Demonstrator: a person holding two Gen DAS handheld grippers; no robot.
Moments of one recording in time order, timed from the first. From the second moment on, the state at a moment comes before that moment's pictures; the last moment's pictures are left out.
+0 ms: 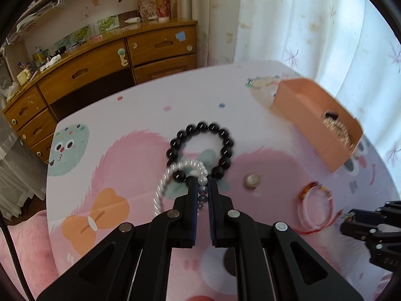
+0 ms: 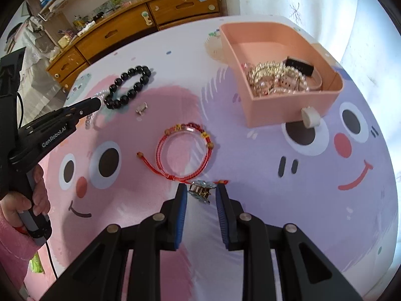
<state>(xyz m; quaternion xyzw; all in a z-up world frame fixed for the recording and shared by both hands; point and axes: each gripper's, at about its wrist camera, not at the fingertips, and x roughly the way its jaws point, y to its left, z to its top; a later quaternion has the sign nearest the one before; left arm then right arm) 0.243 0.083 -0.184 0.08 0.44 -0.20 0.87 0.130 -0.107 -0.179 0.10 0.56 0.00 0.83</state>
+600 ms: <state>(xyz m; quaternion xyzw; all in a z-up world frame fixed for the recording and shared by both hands) 0.214 -0.005 -0.069 -0.06 0.42 -0.27 0.87 0.135 -0.178 -0.095 0.10 0.46 0.07 0.88</state>
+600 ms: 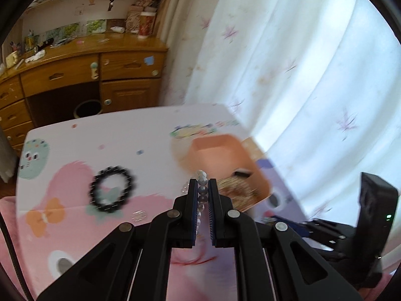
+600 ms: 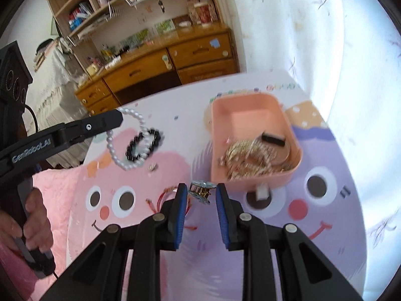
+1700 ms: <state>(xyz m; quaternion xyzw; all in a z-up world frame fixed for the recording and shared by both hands) 0.238 -0.106 -0.066 -0.08 0.43 -0.27 0.86 0.168 -0.274 -0.096 0.15 0.43 0.07 0.89</state>
